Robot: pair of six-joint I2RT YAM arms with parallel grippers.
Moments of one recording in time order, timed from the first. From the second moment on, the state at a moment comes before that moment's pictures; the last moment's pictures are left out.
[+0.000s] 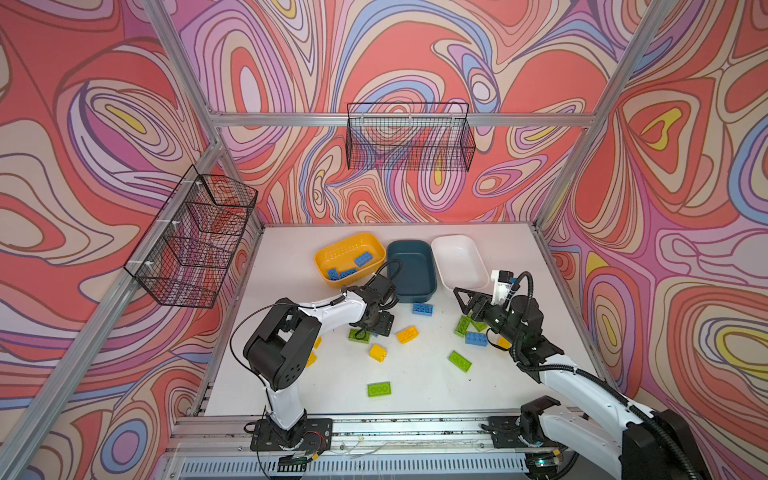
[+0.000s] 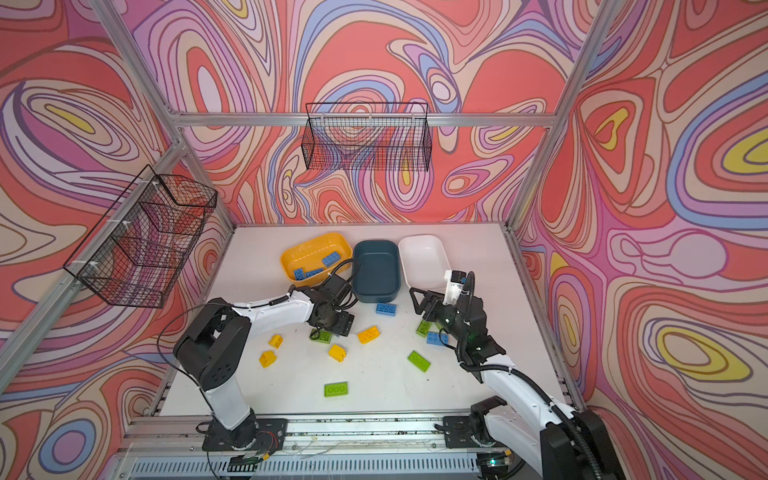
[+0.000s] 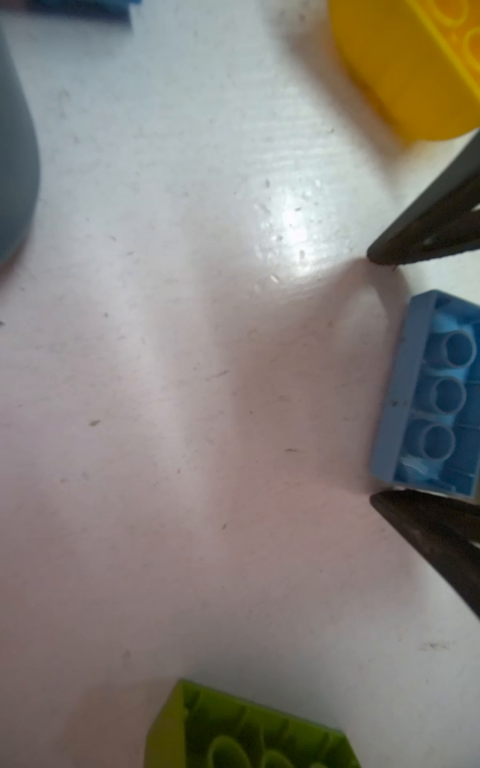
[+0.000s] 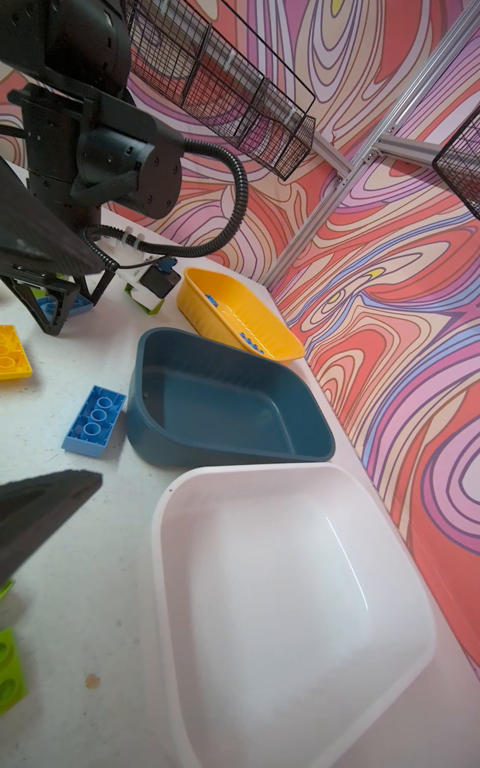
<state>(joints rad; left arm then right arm) -0.63 1.80 1.09 -0.58 -0.10 -0.33 0.30 0.99 0.38 0.40 -0.26 0.68</state>
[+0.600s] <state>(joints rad) -0.66 1.79 1.07 -0.60 -0.08 -0.35 0.30 0.99 0.37 0.41 -0.28 0.68</state>
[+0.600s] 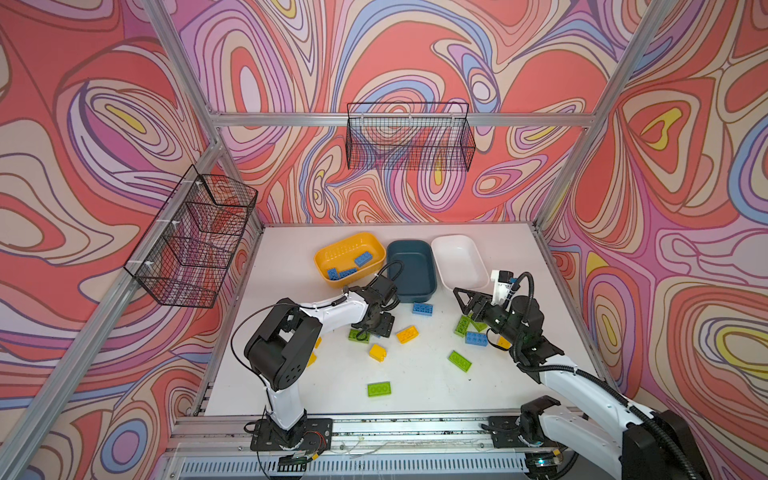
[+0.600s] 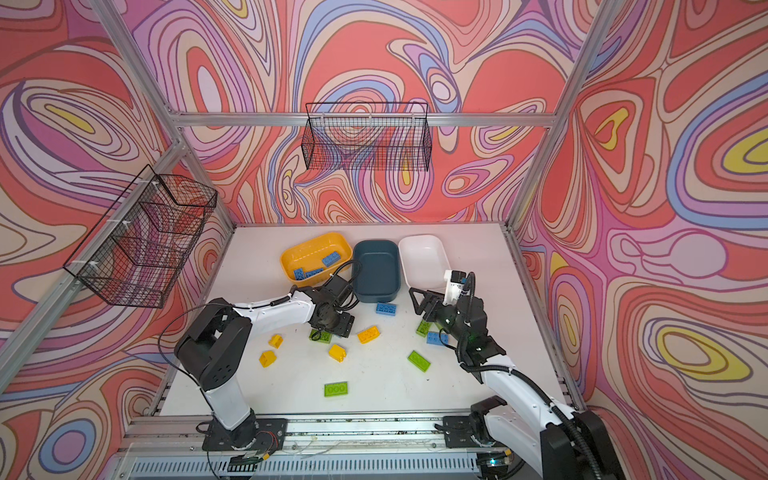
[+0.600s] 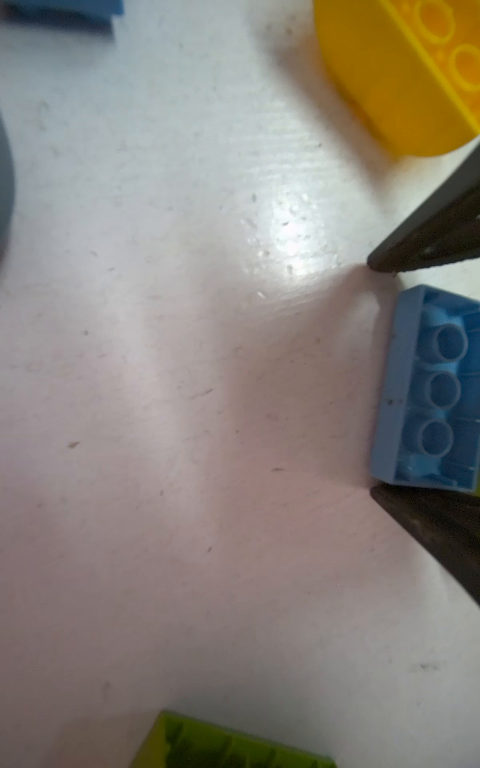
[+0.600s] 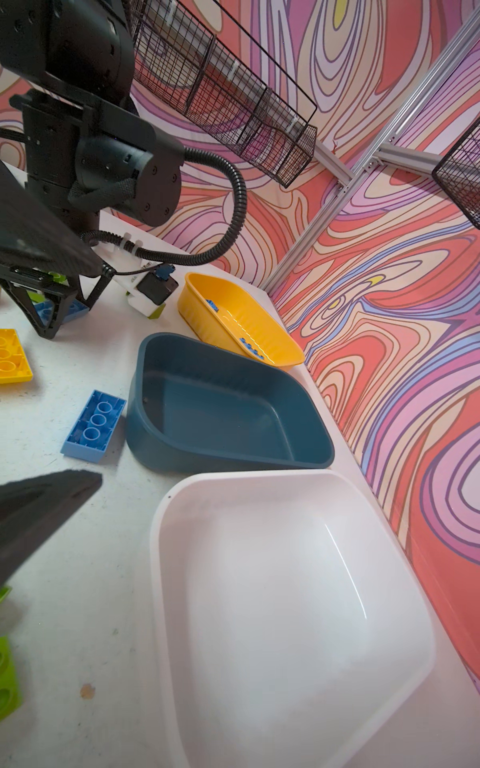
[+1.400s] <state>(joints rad) -0.67 1.69 1.08 -0.64 -0.09 -0.40 0.30 1.00 0.36 0.42 -0.28 0.67</state>
